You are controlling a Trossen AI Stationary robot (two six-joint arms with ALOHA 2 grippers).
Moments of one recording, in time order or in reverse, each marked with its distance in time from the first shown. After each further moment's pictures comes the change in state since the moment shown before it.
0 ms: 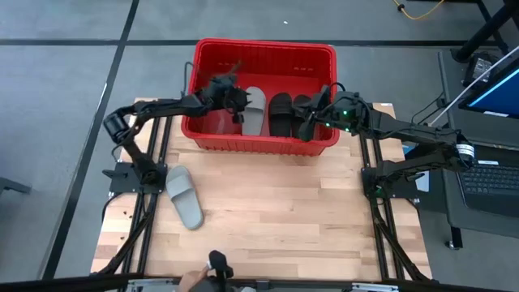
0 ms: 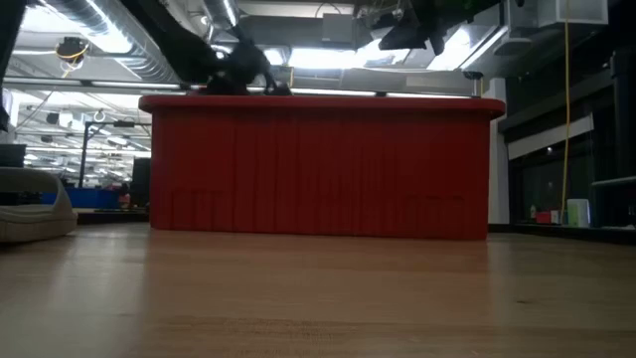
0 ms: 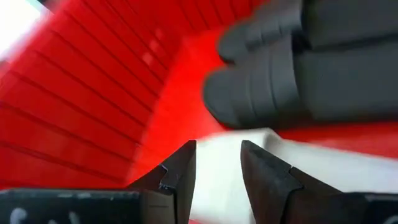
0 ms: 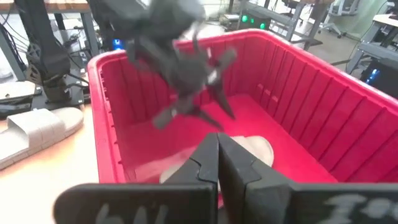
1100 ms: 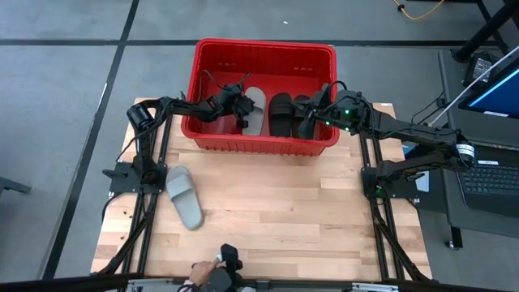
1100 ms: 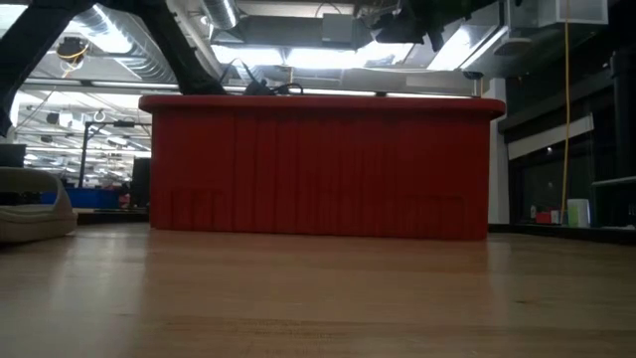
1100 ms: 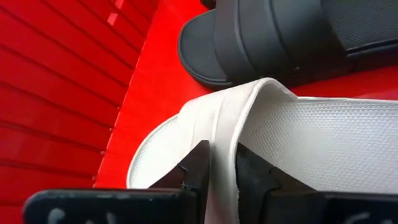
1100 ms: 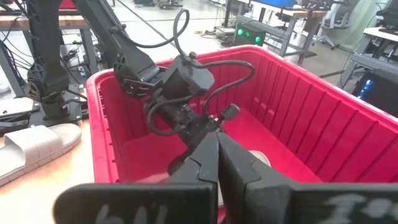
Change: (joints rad) left arm 0.003 0.250 0.000 0.203 -0.051 0.101; right arm -0.001 0.000 0.000 0.058 0.012 -0.003
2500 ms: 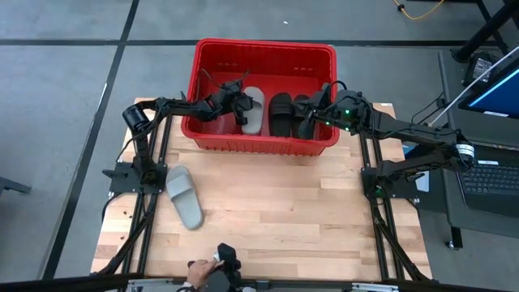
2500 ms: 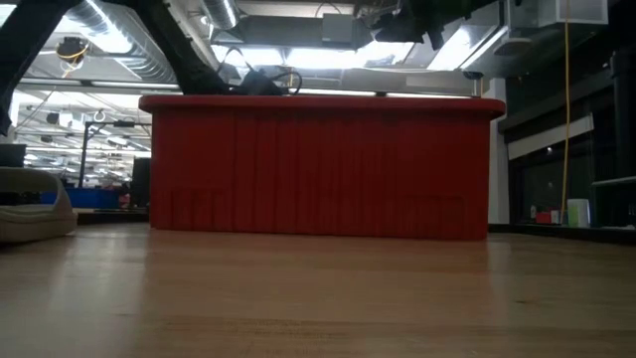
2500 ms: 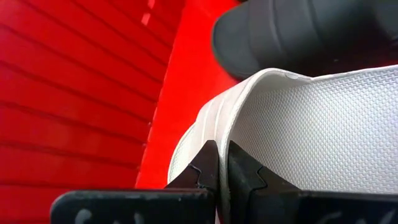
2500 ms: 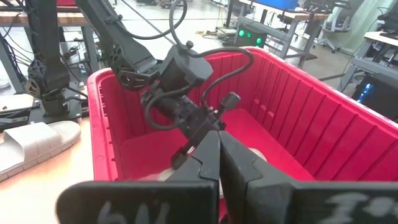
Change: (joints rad) left arm -0.008 -0.051 0.000 -0.006 -0.122 0.071; right arm 0.000 0.000 0.000 0.009 0.000 -0.024
